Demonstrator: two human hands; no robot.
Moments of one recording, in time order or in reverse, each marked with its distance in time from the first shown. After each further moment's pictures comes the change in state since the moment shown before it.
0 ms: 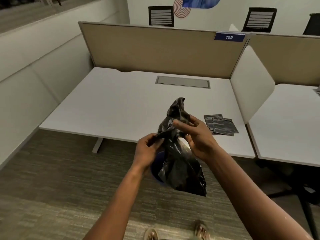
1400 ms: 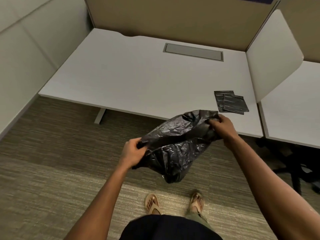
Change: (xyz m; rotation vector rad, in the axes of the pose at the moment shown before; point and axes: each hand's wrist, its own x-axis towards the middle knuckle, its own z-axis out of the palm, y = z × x) left_hand -0.015 -0.115 -0.109 0.625 -0.010 -0.108; right_hand 0.030 0.089 -0.107 -0.689 0.379 0.242
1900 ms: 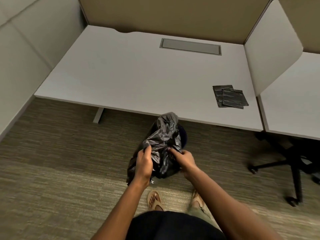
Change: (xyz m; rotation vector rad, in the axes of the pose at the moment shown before) left_hand -0.044 0.023 0.058 -0.765 0.140 -0.282; right_hand -0.088 0.063 0.147 0.131 -0.136 0.489
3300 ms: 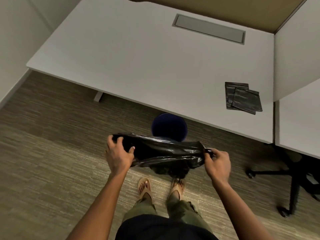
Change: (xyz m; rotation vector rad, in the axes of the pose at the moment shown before) left_hand 0.094 -0.058 -0.036 1.307 0.492 0.095; right_hand 0.058 0.000 -0.131 -0.431 0.395 -0.402
